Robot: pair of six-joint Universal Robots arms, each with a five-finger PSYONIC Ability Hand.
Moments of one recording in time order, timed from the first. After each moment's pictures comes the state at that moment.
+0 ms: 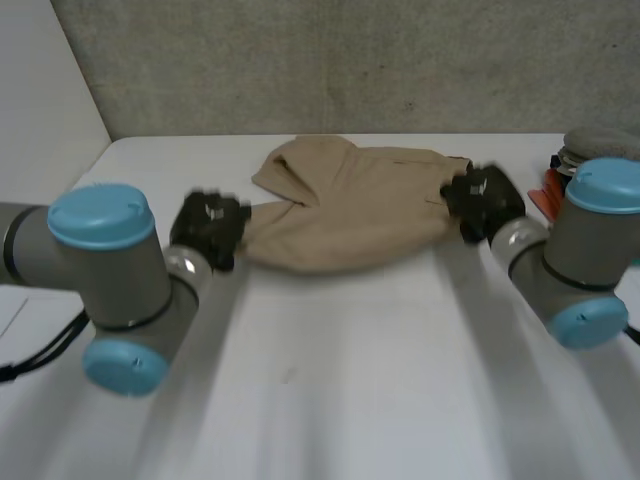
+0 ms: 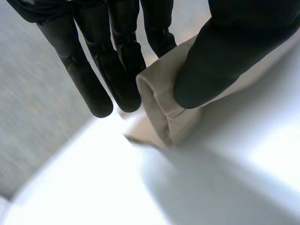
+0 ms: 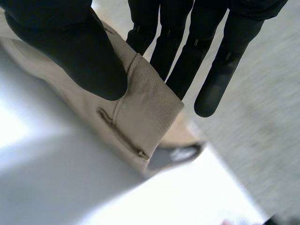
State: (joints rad) left arm 4.22 -2.09 -1.47 3.34 -1.65 3.58; right arm 1.87 -0.93 1.33 -0.23 1.37 2.56; left_hand 1.15 1.20 1.20 1.20 1.00; right_hand 1.11 1.18 1.19 1.20 1.02
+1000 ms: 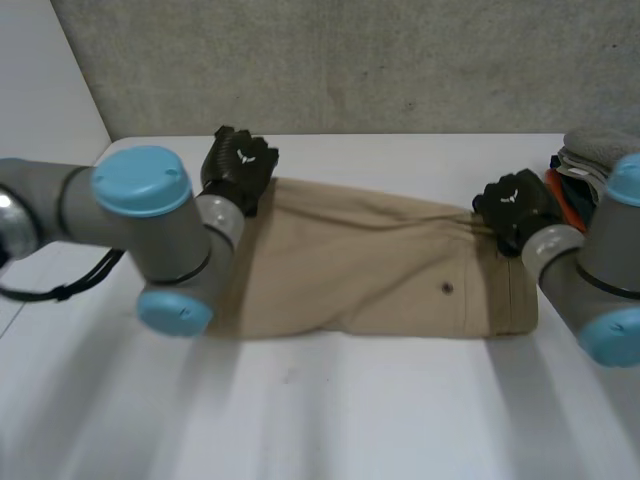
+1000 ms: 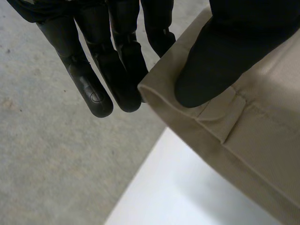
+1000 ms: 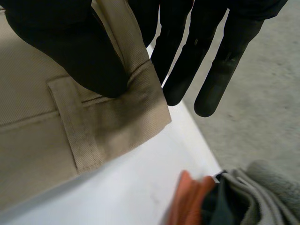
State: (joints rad) left arm 4.17 -2.32 -1.07 3.43 -1.64 3.78; right arm 1.83 -1.02 1.42 -0.20 1.48 2.38; left_hand 1.15 1.20 1.20 1.20 1.00; right_hand 1.11 1.18 1.19 1.20 1.02
